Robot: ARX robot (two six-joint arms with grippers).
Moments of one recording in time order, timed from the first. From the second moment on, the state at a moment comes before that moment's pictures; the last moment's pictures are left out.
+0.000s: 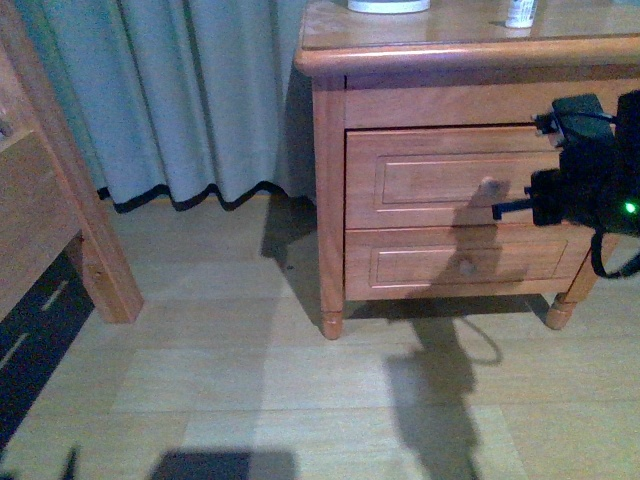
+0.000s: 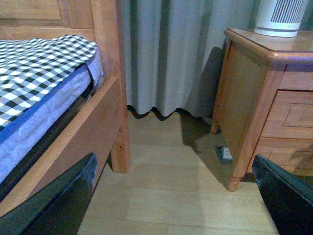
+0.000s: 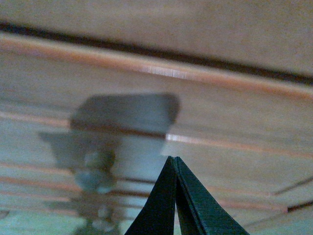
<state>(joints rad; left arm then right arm) 0.00 0.00 0.01 0.00 0.00 -0.01 -0.03 2.34 1.21 0.71 0.01 -0.08</state>
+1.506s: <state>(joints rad) 0.00 0.00 0.01 0.00 0.00 -0.01 0.00 0.37 0.12 0.25 0.00 0.01</state>
